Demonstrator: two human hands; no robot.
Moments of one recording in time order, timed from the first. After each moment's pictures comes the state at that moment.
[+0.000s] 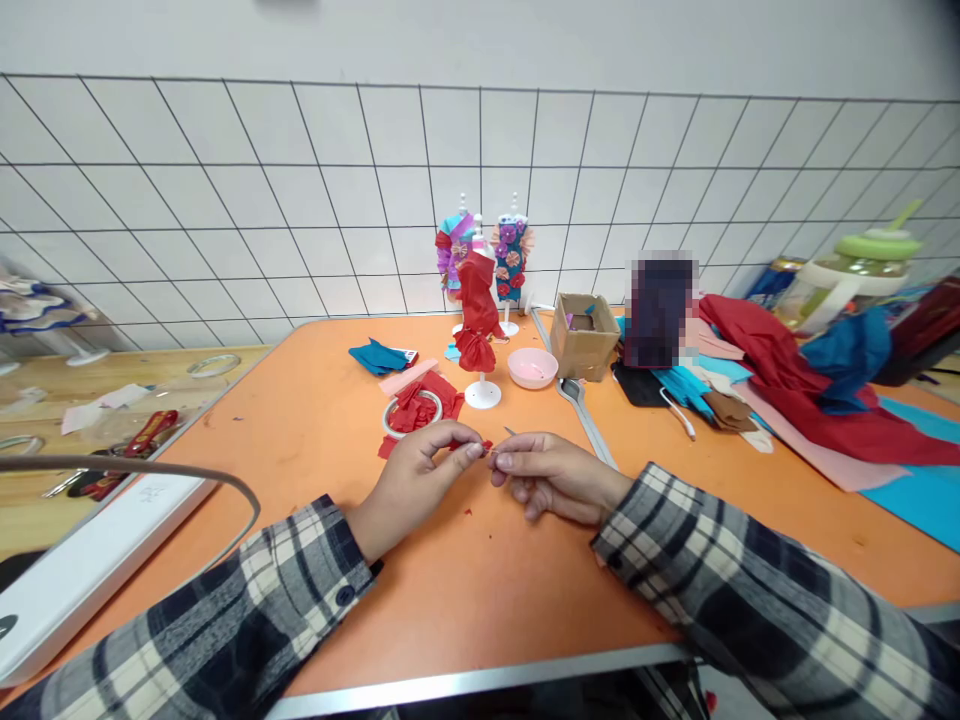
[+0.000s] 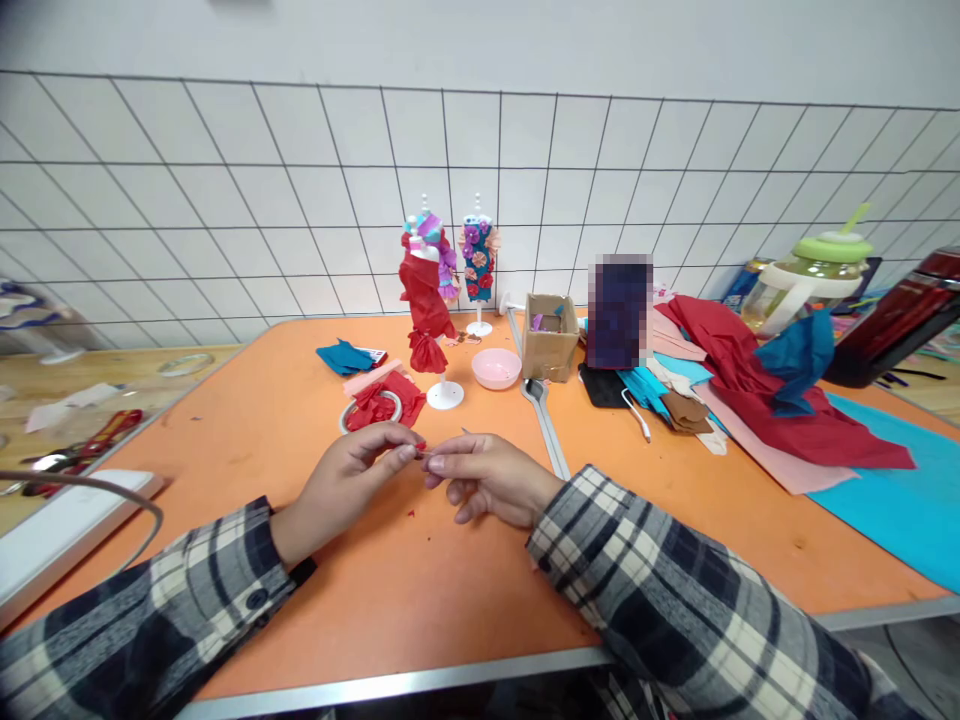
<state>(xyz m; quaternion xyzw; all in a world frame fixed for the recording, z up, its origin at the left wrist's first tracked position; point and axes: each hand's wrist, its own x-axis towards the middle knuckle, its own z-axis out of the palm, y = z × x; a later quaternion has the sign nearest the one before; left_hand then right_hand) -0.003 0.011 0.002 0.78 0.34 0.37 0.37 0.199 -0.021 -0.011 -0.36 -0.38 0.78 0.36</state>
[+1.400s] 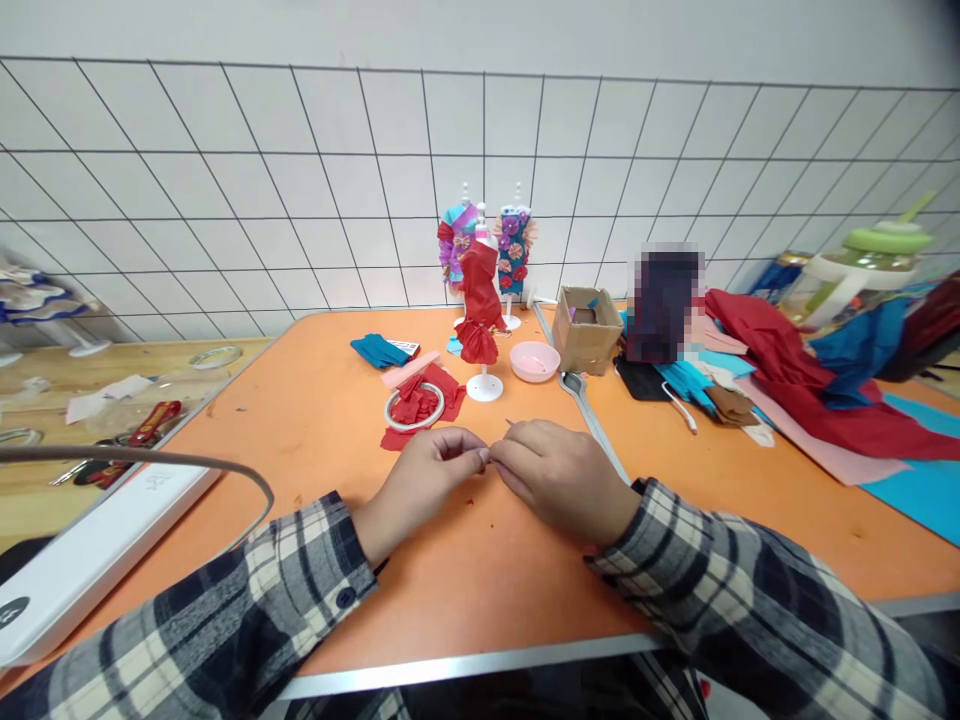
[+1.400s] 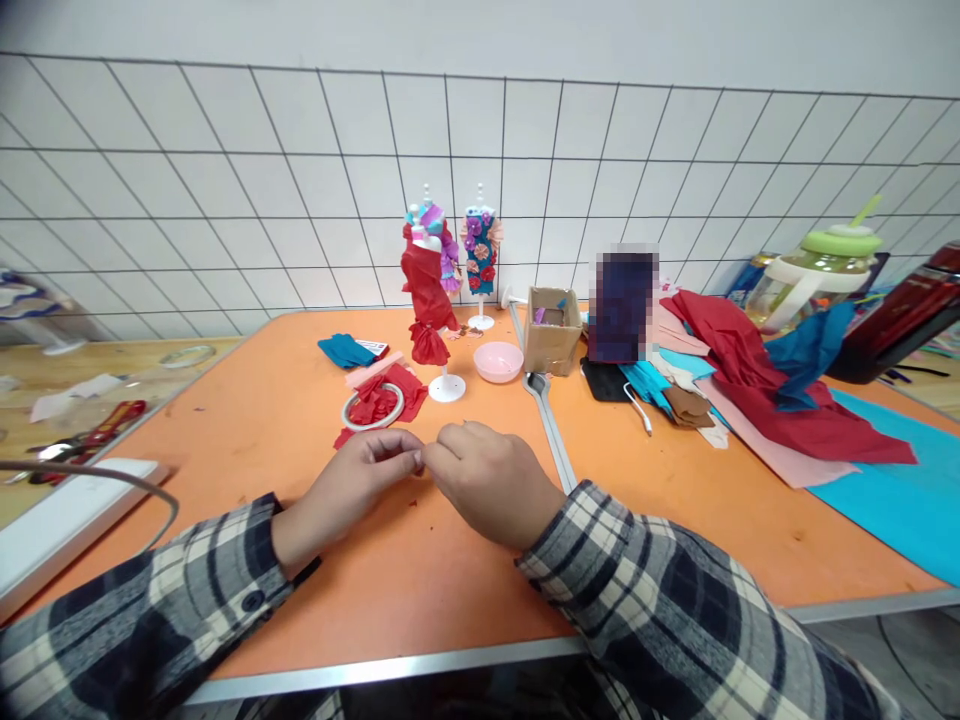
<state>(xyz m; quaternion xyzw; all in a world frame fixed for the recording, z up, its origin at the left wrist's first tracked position) 0.006 0.001 0.000 0.68 0.42 0.32 0.51 0.189 -0.046 0.004 -0.43 -0.86 -0.14 0.23</state>
